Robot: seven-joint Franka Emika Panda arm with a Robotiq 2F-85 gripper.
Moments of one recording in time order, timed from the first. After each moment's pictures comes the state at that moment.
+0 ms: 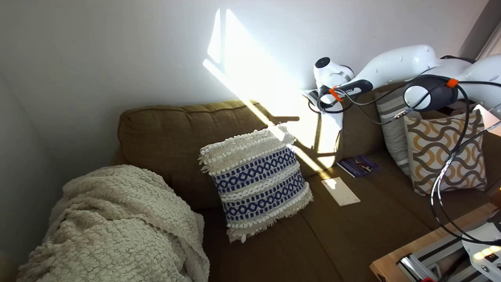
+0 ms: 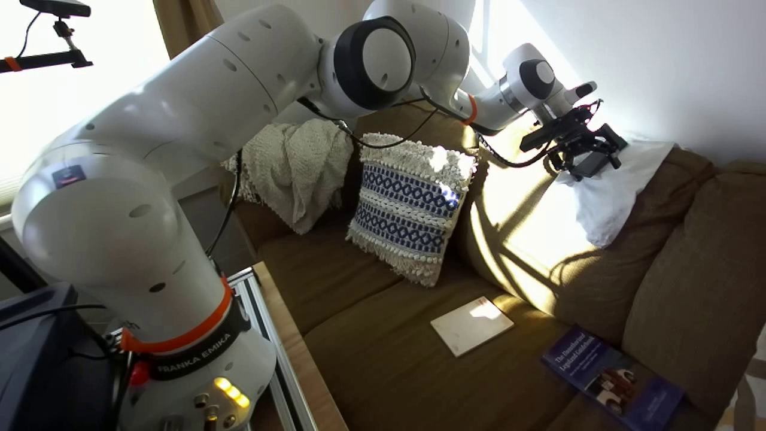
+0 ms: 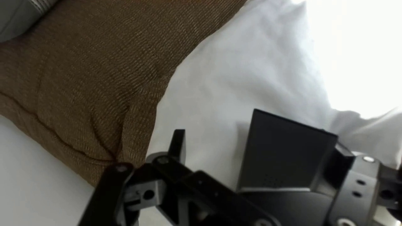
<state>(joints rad) 0.18 1.18 -0.29 -0.89 -0.49 2.22 0.19</state>
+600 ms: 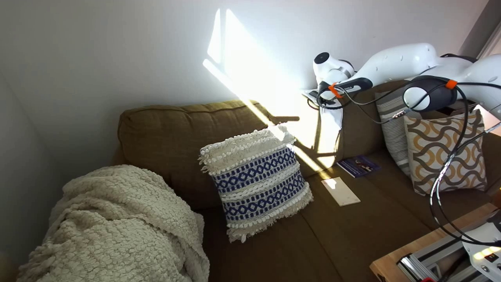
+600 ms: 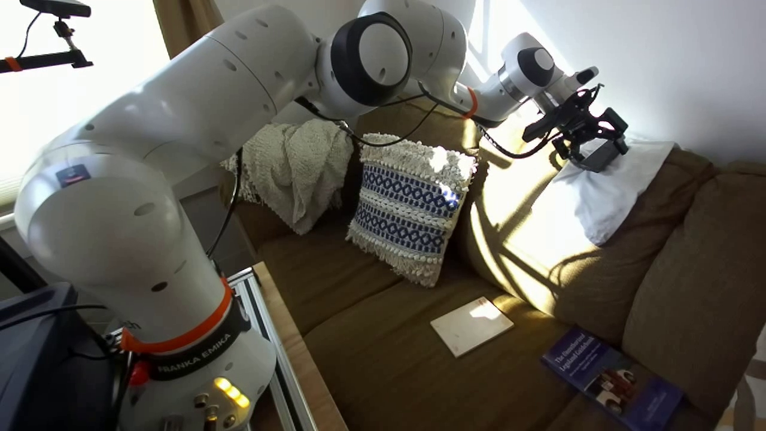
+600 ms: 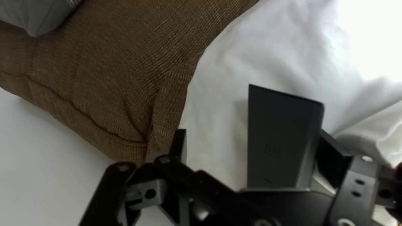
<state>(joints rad) 0.21 1.18 -0.34 -0.84 -0.49 2.19 0.22</state>
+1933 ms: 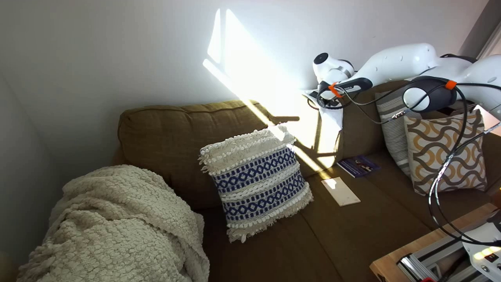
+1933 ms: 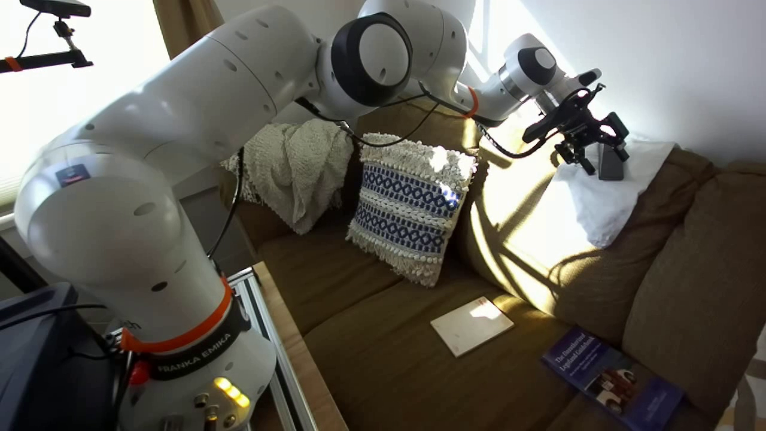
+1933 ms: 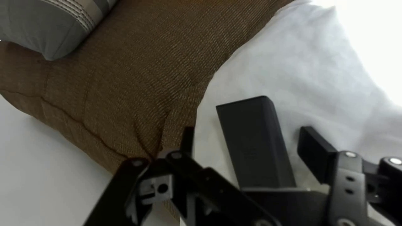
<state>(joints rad) 0.21 1.18 -0.35 -0.83 -0.49 2.11 0.23</state>
